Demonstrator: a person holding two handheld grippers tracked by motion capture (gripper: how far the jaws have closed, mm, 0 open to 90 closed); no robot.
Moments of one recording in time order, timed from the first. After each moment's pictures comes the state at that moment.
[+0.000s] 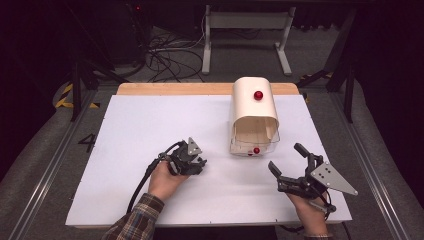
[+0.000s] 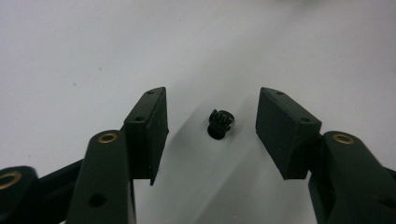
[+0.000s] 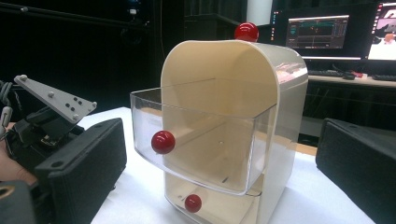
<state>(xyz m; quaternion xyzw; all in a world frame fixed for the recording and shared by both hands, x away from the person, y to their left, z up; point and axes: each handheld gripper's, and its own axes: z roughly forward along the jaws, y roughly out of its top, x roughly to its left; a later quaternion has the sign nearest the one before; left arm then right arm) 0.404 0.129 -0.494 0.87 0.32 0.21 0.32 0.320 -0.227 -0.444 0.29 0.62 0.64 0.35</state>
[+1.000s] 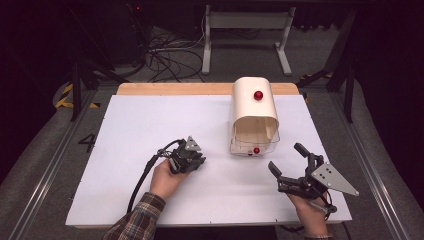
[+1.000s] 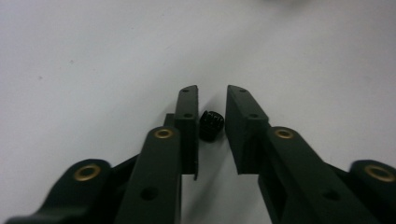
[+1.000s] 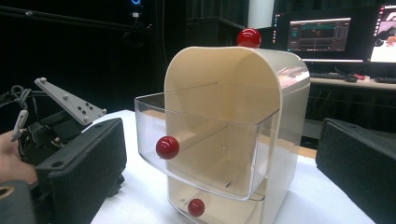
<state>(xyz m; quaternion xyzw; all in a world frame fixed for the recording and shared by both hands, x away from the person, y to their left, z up) 0.411 0.133 -0.495 0.87 0.33 0.15 0.34 0.318 -0.226 -0.441 0.28 0.62 0.64 0.35</state>
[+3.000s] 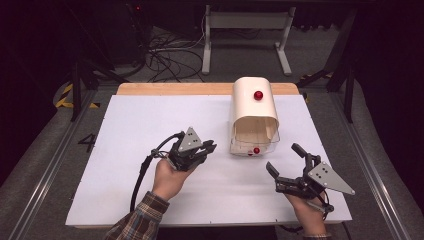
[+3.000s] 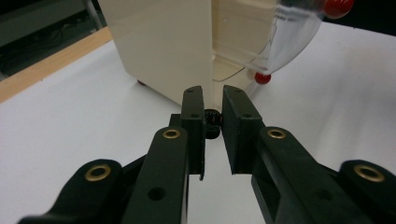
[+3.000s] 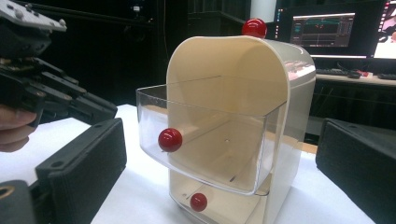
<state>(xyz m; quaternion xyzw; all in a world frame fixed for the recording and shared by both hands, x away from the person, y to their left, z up) 0.372 0.121 -0.418 0.81 0.26 0.21 0.48 0.320 -0.222 -0.444 0.28 0.63 0.64 0.34</state>
